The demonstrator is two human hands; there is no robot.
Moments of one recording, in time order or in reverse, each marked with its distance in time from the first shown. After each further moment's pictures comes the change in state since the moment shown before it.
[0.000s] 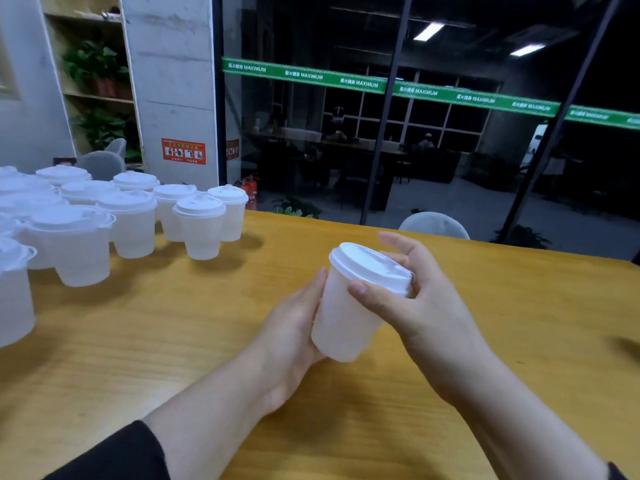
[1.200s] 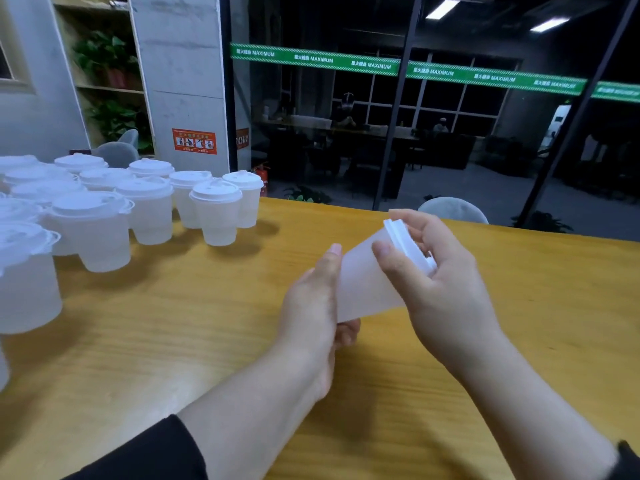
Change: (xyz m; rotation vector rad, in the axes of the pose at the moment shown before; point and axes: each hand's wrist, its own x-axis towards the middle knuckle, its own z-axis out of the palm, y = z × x) left_hand -0.002 -0.004 0.013 -0.170 0.377 0.053; right_hand 0.009 0.011 0.019 -0.111 0.129 -0.167
